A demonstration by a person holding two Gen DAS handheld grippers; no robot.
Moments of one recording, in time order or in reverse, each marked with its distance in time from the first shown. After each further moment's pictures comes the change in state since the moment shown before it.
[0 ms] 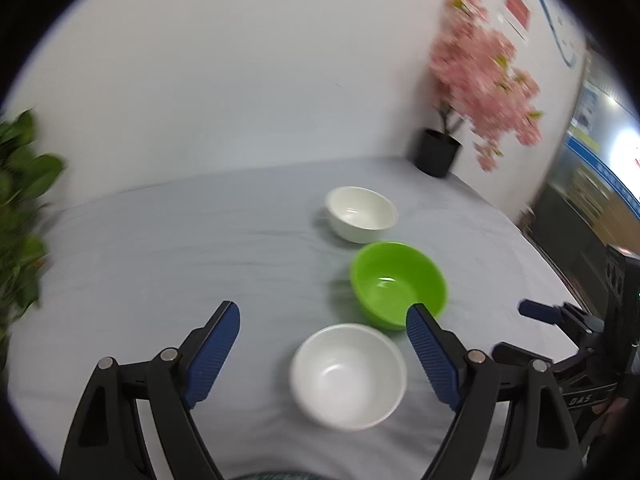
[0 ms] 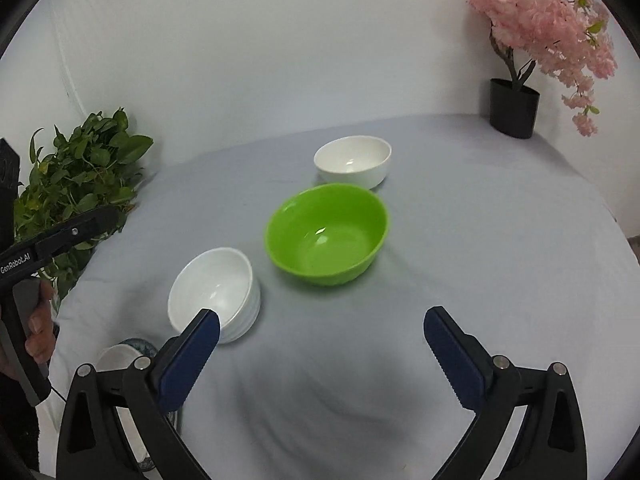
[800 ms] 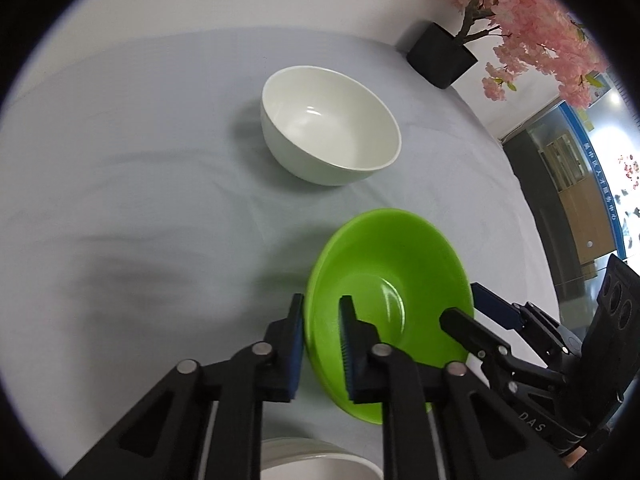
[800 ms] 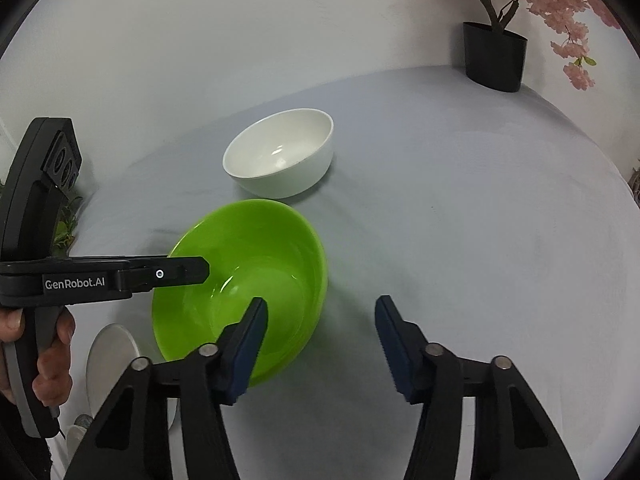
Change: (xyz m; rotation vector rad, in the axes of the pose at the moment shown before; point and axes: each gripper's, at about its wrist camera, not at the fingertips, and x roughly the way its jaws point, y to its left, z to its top) left arm 0.190 0.003 0.034 -0.115 0.456 -0.212; right arm 0.126 -0.071 0.052 0.164 0.133 -0.097
